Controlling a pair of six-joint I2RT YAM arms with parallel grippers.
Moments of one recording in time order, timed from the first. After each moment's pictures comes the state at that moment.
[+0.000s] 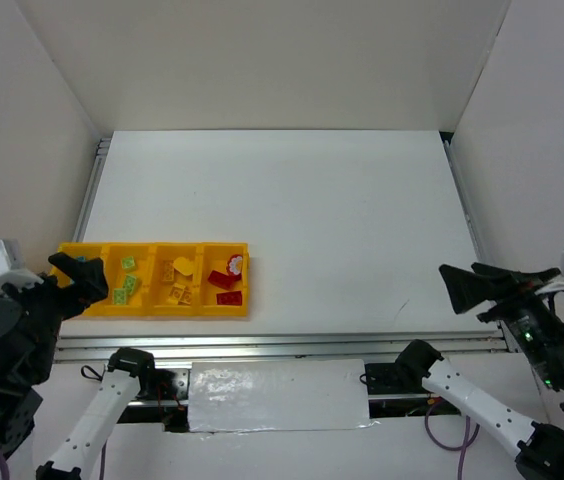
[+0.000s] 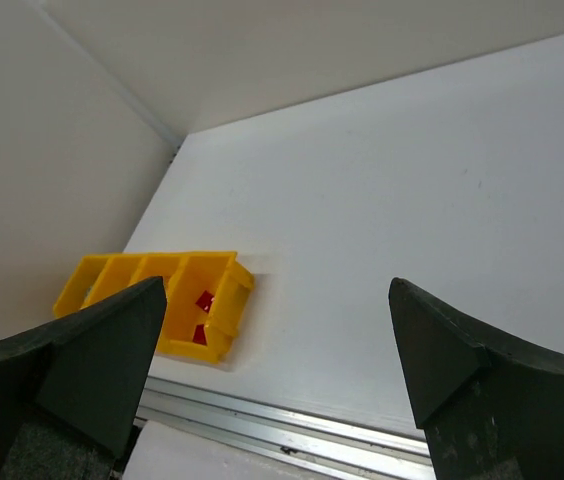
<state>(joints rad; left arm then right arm) -0.17 0.48 1.38 -1.13 -0.36 -0.40 0.72 0.37 1.36 -1.02 0.44 0.52</state>
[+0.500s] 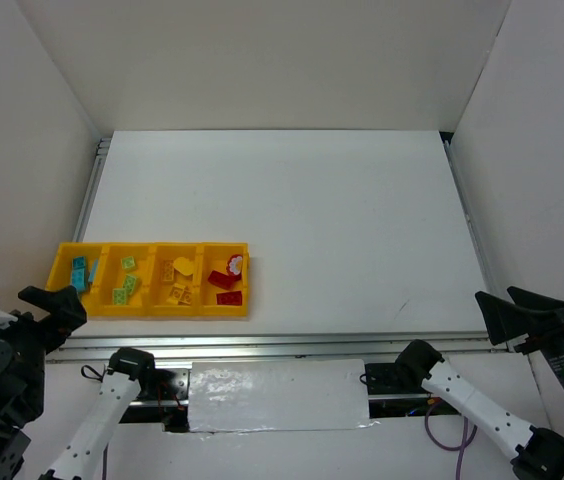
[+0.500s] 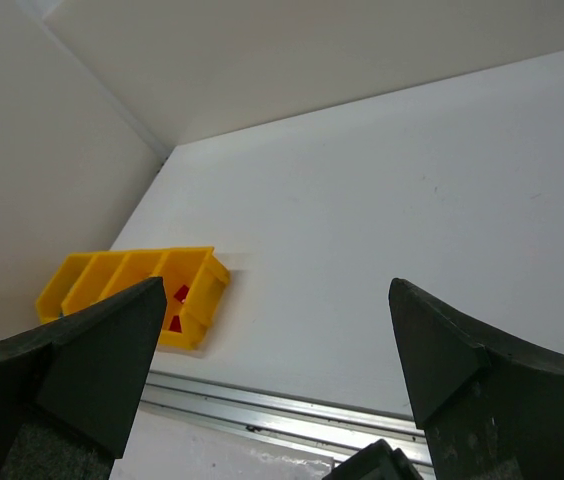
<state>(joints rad) -0.19 0.35 1.42 -1.33 -0.58 -0.51 0.72 0.25 1.51 -1.23 0.46 0.45</state>
